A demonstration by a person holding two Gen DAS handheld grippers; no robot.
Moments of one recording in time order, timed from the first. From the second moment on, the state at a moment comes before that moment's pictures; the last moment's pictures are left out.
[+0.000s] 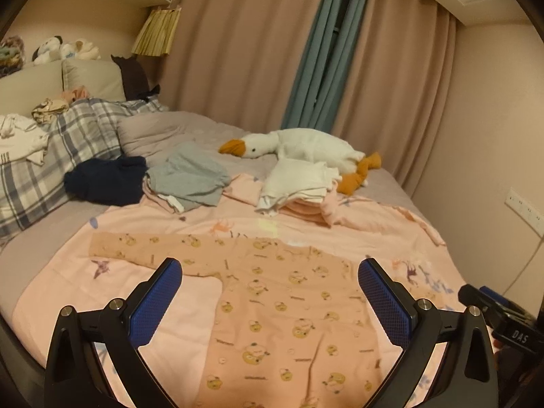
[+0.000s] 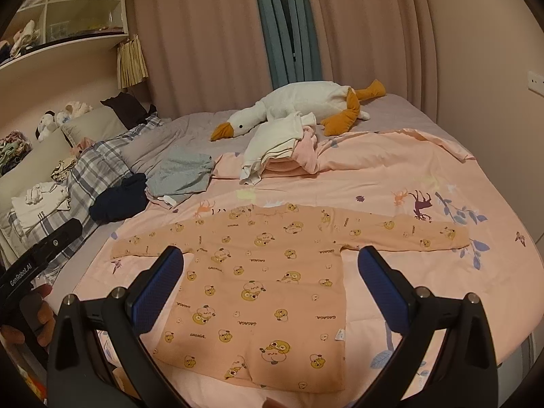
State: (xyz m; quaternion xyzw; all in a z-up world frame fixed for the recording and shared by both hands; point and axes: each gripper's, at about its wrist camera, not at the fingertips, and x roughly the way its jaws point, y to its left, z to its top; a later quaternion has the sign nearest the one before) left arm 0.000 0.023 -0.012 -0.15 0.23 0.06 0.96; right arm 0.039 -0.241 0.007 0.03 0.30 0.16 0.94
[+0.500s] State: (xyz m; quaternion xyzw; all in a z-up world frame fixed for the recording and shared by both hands) left arm -0.005 0.016 -0.016 -0.14 0.24 0.01 0.96; right arm 0.031 -0.236 0.007 0.03 0.29 0.14 0.94
